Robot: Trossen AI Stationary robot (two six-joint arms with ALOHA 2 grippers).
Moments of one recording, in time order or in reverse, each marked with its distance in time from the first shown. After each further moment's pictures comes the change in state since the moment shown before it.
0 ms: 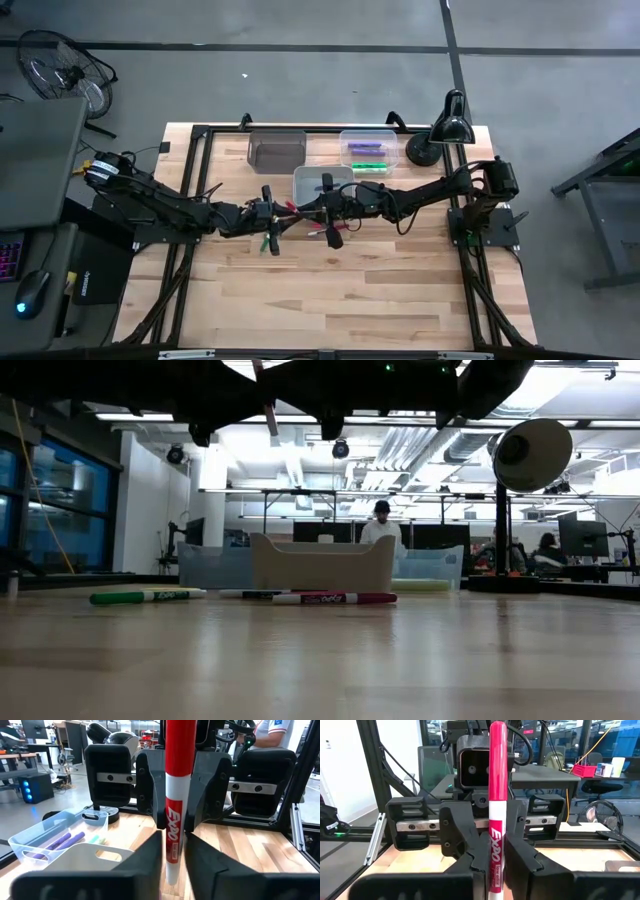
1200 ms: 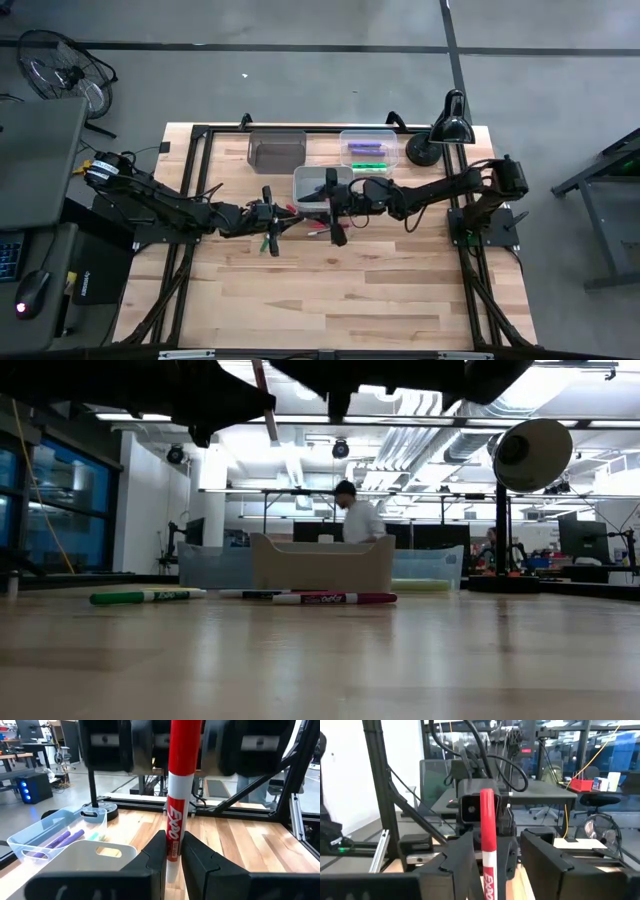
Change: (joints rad) left arm 0.000 0.000 -0.001 -0.025 0.017 0.021; right arm 0.000 -0.071 0.000 -0.001 0.002 -0.008
